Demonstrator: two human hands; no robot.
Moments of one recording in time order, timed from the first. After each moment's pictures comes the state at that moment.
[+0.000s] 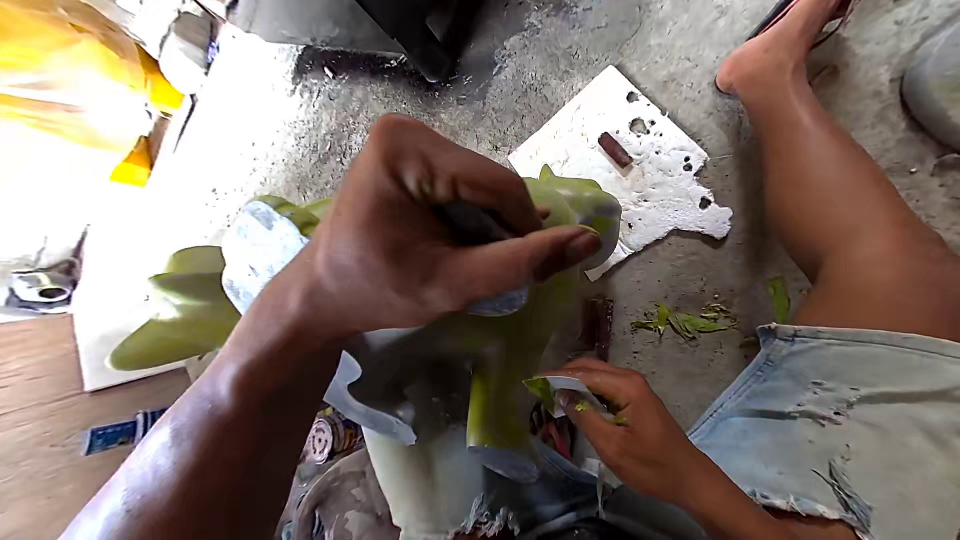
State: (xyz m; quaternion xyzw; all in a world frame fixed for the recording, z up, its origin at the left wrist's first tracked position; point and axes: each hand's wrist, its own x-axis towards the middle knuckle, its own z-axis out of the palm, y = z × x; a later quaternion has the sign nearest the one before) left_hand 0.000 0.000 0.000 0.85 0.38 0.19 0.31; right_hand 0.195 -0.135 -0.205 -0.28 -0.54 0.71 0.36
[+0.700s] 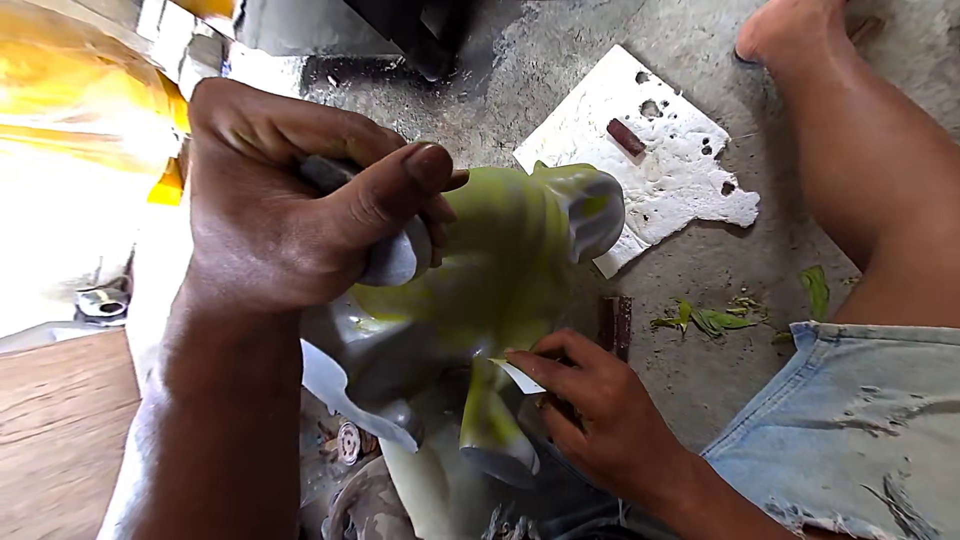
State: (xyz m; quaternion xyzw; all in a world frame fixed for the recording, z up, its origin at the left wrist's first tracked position) left_hand -0.062 0.017 0.003 0.81 0.44 0.27 0.30; right_hand 0.150 -0.115 -0.179 -0.33 -0.68 0.51 0.41
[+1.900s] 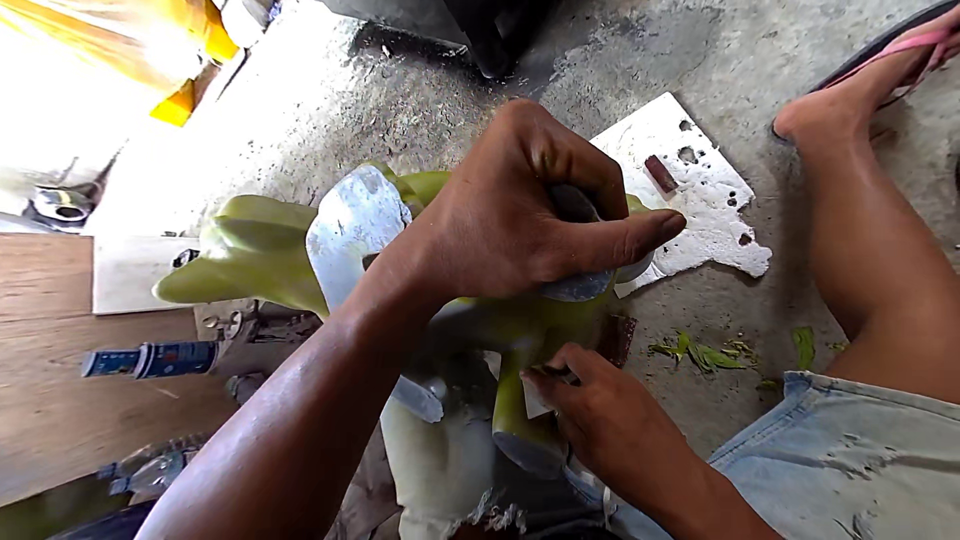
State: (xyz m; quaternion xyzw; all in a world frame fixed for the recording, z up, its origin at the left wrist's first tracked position) left_hand -0.012 -0.001 -0.004 0.81 0.40 0.27 0.33; right_hand 0.156 -0.116 -0.170 -0.26 -0.85 0.40 0.23
